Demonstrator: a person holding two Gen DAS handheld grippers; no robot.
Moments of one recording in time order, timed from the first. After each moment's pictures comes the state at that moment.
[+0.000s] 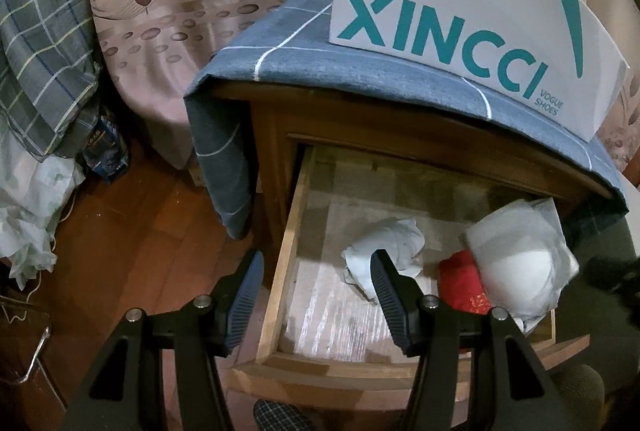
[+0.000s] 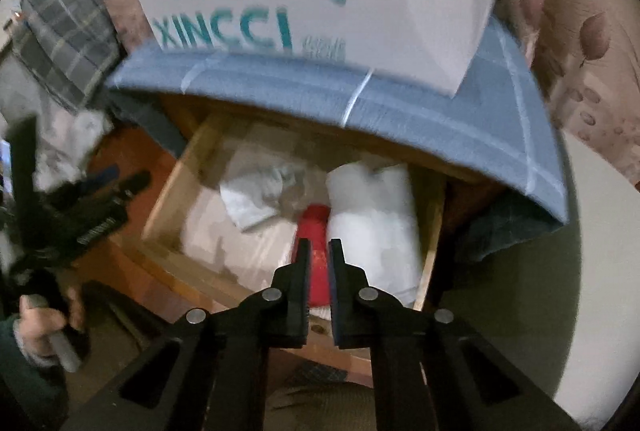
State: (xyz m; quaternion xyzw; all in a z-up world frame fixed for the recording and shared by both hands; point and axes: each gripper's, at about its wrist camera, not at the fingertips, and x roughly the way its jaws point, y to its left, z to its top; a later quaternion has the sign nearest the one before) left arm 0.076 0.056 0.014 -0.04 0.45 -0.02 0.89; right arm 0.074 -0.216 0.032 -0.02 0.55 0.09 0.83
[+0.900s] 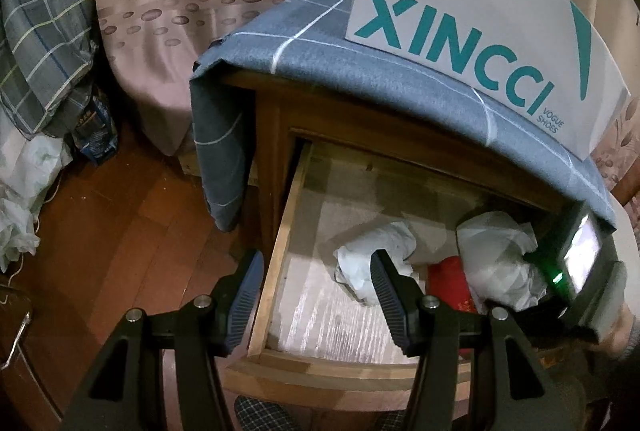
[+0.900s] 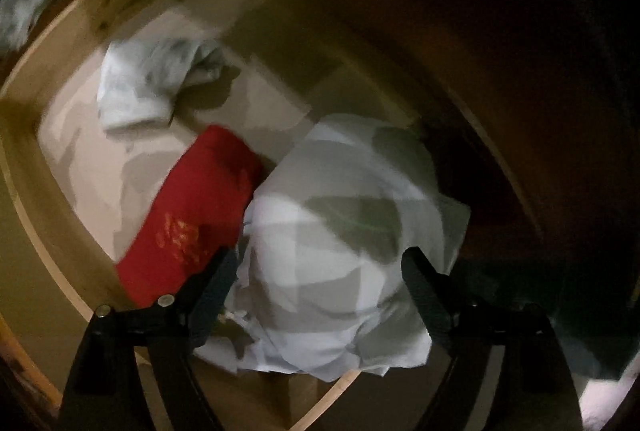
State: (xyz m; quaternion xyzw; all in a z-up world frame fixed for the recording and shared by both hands) left arm 0.084 0.070 0.009 -0.08 0.46 -0.04 0.88; right arm 0.120 -0.215 -0.102 -0.31 0.59 0.10 0.74
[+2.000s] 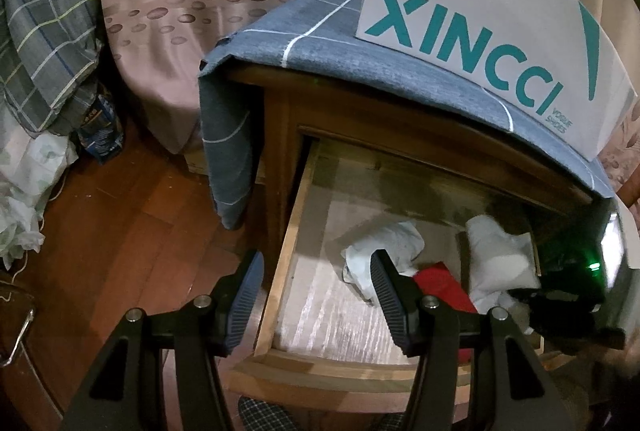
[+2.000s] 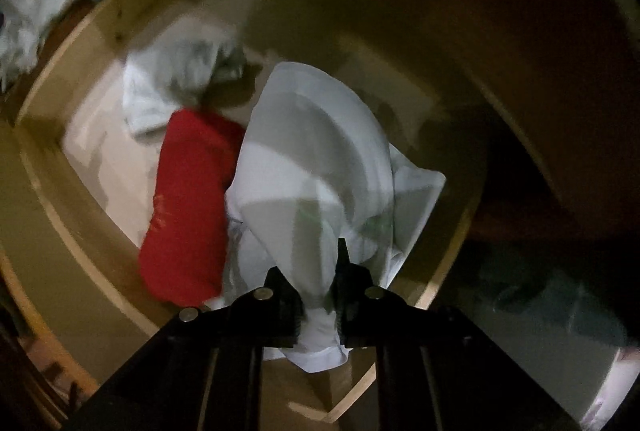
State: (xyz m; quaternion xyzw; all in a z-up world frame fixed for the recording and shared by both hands) left arm 0.083 0.071 0.006 -0.08 0.46 -0.02 0.88; right arm 0.110 -0.213 -0.071 -0.21 0.60 0.09 0.77
